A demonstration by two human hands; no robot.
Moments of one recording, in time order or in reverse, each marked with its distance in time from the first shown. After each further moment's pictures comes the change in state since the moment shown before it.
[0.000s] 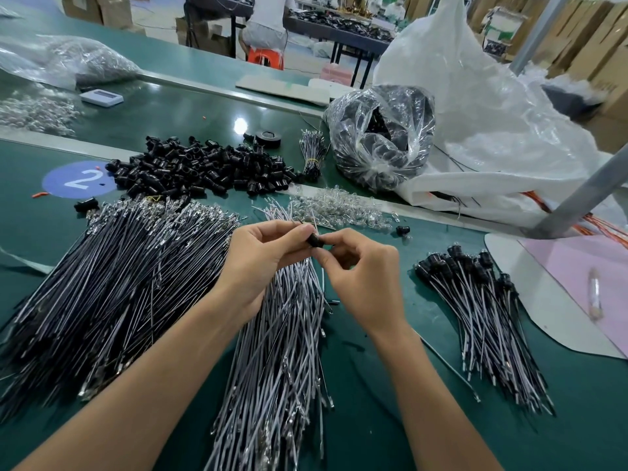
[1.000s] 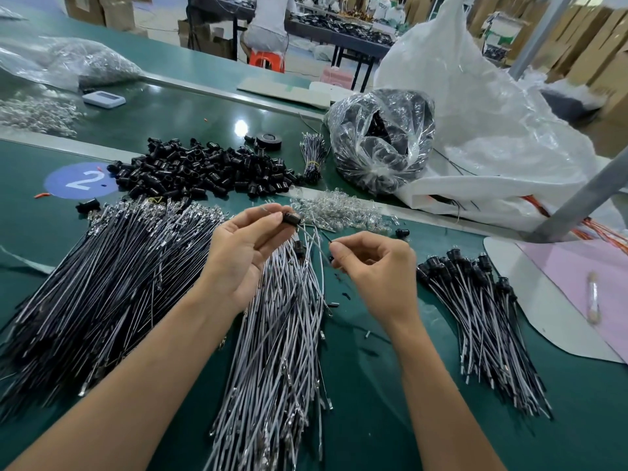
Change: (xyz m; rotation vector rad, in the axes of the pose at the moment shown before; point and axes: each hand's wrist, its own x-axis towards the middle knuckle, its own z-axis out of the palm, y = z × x) left_hand 0.006 0.012 -0.012 -0.270 0.093 -0.014; right_hand 0.005 0.004 -0.017 0.191 -0.011 0.189
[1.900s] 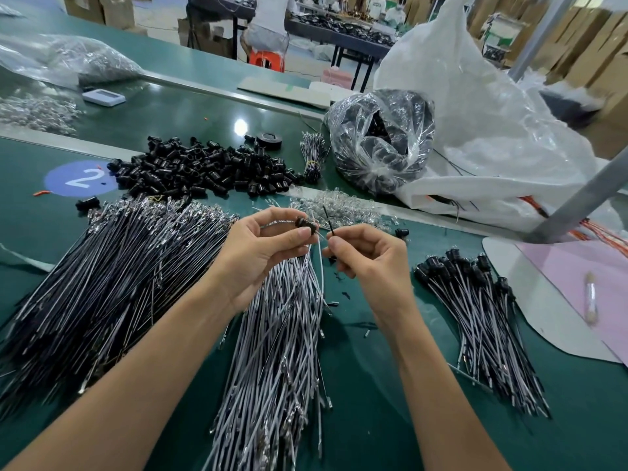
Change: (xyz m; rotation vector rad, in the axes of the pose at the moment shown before) left_hand -0.004 -0.001 0.002 0.194 -0.209 -0.038; right_hand 0.001 -0.003 0.003 0.386 -0.109 0.138
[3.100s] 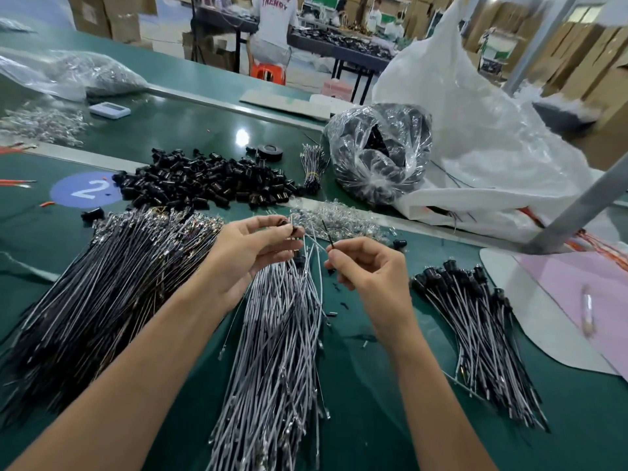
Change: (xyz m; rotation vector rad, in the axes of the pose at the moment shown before) left_hand 0.006 0.016 -0.004 0.068 0.117 -0.089; right_hand -0.003 -0.002 -0.004 -0.061 0.022 0.008
